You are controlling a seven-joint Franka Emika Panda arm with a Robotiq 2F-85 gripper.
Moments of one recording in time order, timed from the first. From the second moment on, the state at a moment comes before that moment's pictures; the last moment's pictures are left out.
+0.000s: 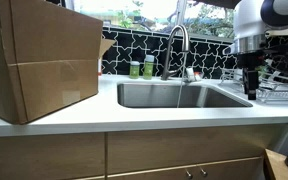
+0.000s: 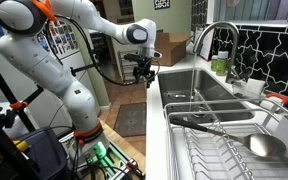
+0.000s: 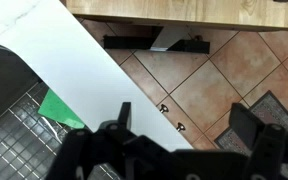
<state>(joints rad) -0.08 -0.44 -0.16 -2.47 -0.10 1.77 -0.24</state>
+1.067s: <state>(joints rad) -0.24 -0.35 -0.29 -2.20 -0.10 1.93 -0.18</state>
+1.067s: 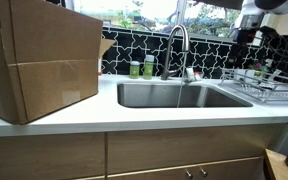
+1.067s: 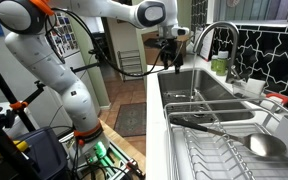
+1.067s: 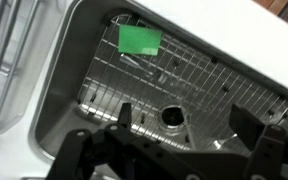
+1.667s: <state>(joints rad) -0.28 -0.28 -0.34 -2.07 -0.09 2.00 -0.16</state>
